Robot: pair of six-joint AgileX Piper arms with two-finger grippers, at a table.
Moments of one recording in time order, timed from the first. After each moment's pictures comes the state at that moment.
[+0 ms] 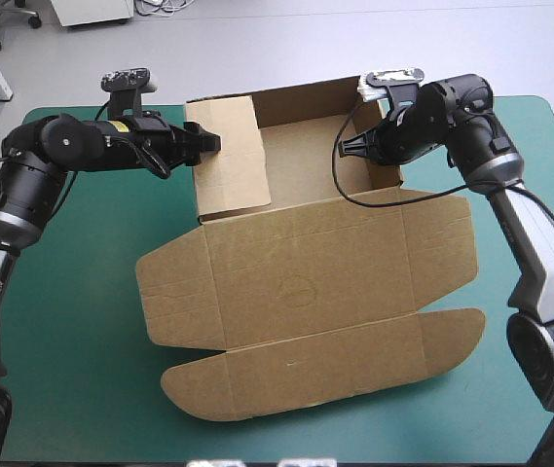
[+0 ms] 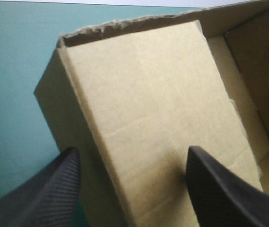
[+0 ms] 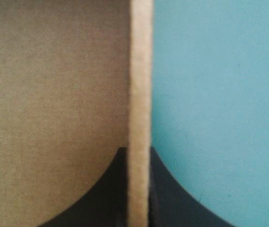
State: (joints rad) left arm -0.23 1.52 -1.63 -0.46 0.91 0.12; right arm 0.33 1.81 -1.97 0.07 1.17 0.13
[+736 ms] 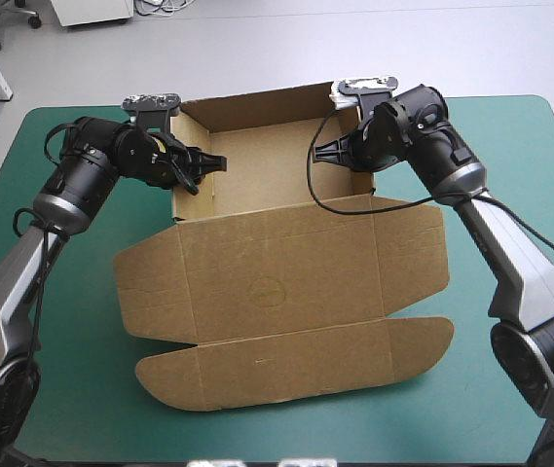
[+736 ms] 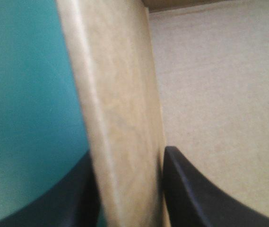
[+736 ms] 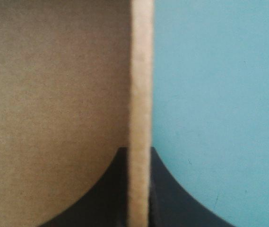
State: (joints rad) left arm -0.35 1.64 -1.65 -0.02 0.99 -0.22; right arm 0.47 1.83 -1.97 -0.10 1.15 0.35
